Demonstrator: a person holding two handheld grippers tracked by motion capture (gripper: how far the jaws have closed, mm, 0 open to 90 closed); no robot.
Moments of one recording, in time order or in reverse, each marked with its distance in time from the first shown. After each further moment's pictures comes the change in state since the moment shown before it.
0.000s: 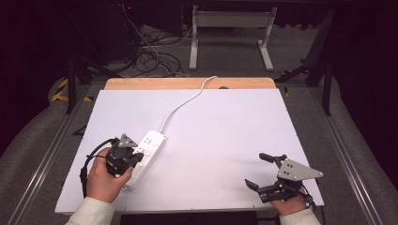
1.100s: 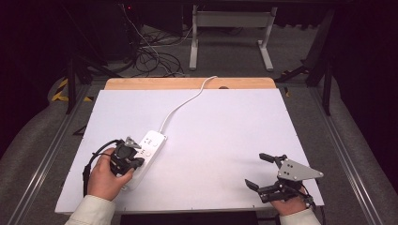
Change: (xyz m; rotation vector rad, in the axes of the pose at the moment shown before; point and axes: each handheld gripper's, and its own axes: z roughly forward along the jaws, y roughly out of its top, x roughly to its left) left arm 0.009 -0.005 0.026 0.148 -0.043 0.018; right arm 0.000 0.000 0.000 -0.004 0.000 0.002
